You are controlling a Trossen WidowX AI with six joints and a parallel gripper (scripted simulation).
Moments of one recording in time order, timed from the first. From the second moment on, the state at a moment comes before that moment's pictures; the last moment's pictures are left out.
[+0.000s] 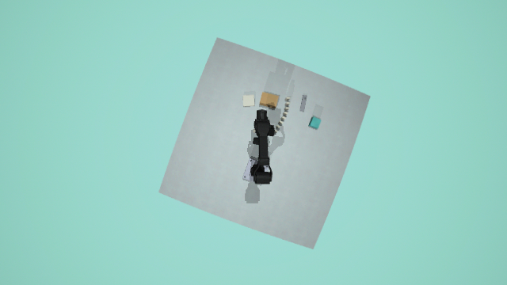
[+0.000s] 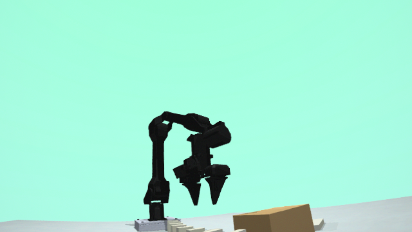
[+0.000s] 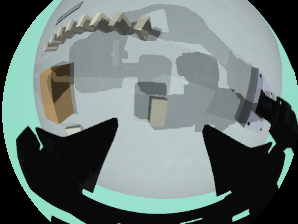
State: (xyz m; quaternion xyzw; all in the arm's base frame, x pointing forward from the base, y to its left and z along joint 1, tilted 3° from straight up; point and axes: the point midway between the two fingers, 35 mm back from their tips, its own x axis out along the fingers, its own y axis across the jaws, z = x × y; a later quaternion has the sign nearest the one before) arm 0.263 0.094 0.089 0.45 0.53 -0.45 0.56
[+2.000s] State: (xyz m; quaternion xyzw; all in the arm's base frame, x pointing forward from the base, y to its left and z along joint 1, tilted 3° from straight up) arm 0.260 0.092 0.045 0.45 0.53 -0.46 0.56
